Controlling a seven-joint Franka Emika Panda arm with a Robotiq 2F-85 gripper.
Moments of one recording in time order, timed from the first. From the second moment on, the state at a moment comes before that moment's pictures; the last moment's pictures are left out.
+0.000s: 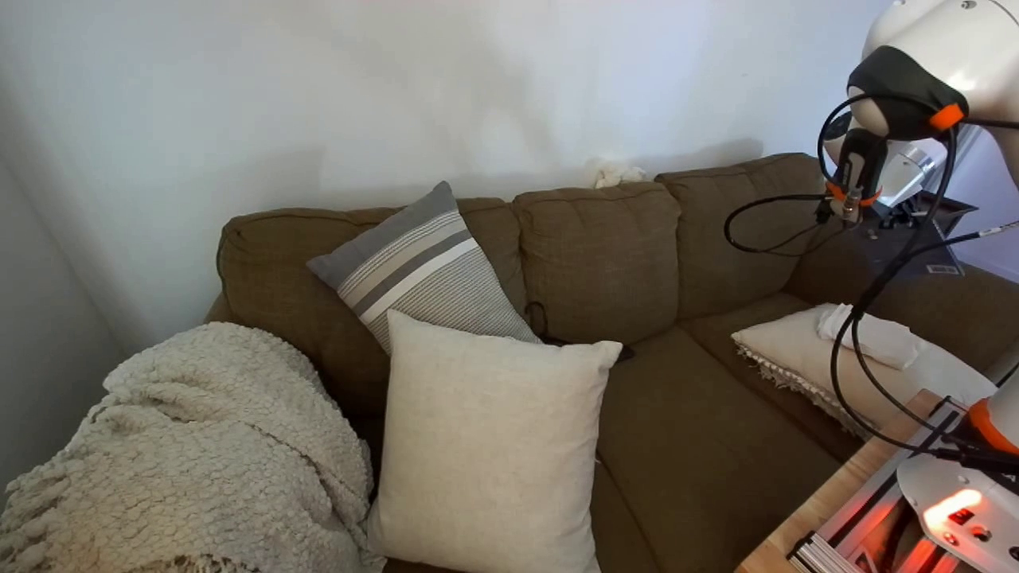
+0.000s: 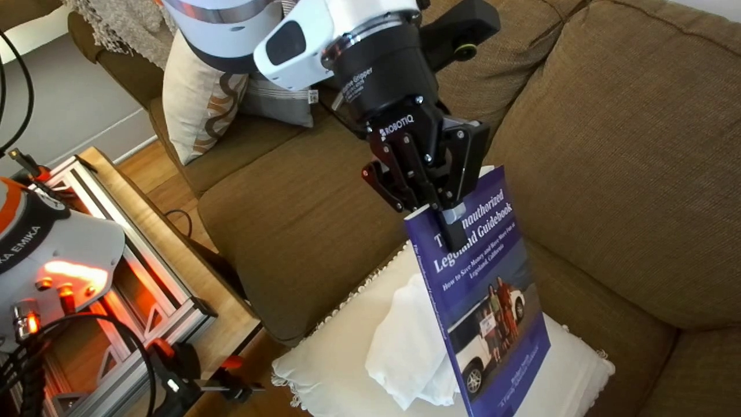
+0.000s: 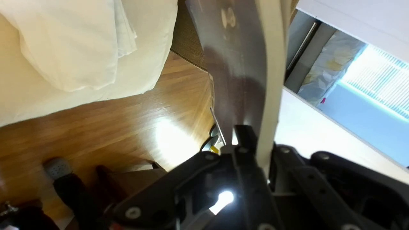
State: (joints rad) arm 0.63 0.79 -1.40 -2.34 -0.36 2.70 2.72
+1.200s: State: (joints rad) arm 0.64 0.79 -1.39 -2.33 -0.36 2.70 2.70
